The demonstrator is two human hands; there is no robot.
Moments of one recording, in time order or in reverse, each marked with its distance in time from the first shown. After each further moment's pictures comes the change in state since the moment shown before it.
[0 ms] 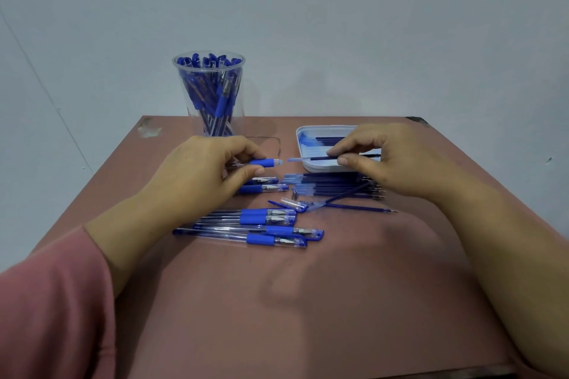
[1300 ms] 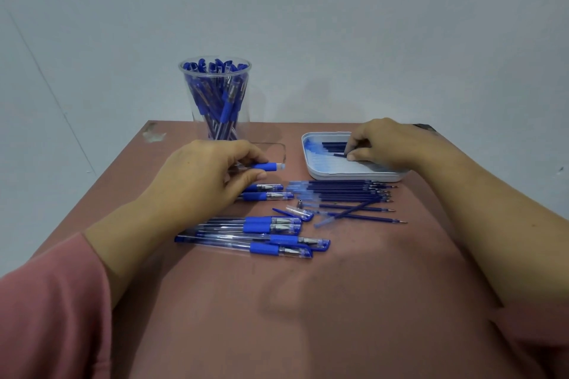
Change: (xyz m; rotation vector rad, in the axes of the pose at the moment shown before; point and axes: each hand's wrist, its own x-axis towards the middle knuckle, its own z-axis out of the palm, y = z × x) left_hand 0.002 -0.005 -0.001 0.083 0.053 0.063; right_hand 0.062 0.058 -0.003 -0.368 -0.230 0.253
